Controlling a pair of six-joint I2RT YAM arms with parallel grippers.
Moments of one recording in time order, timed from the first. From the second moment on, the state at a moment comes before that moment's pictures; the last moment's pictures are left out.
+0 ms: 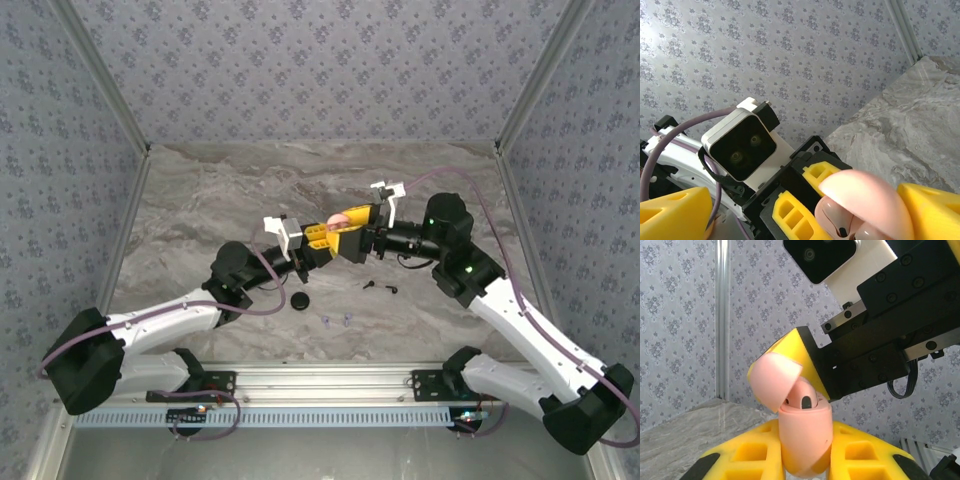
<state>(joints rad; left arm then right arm) -0.87 1.19 0.58 0.89 0.35 -0.21 0.62 0.97 0.95 -0.03 -0.67 0.53</state>
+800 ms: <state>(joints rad) -0.59 1.25 0.65 0.54 0.32 -0.40 0.54 0.92 1.06 -0.51 -0.11 0.38</state>
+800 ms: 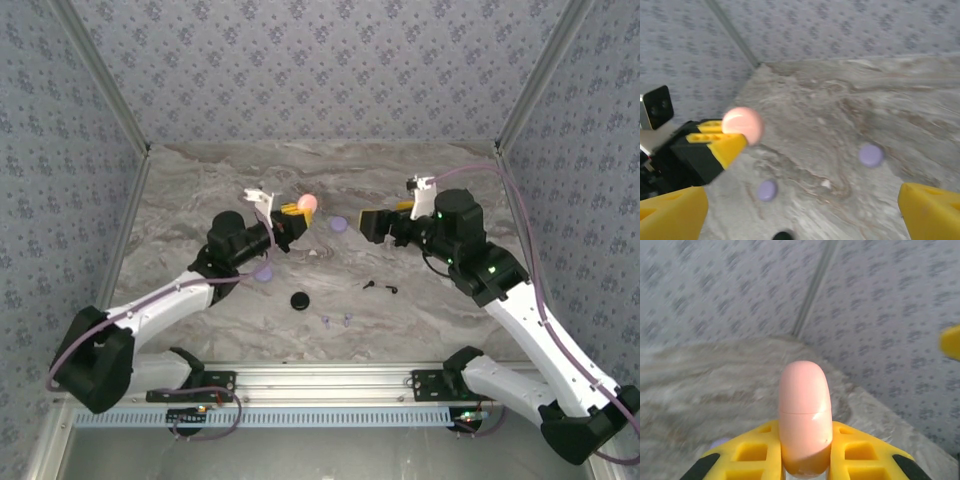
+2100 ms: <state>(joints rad) -0.44 1.95 0.97 0.28 0.44 -0.65 0.37 0.81 0.98 -0.67 -0.11 0.37</state>
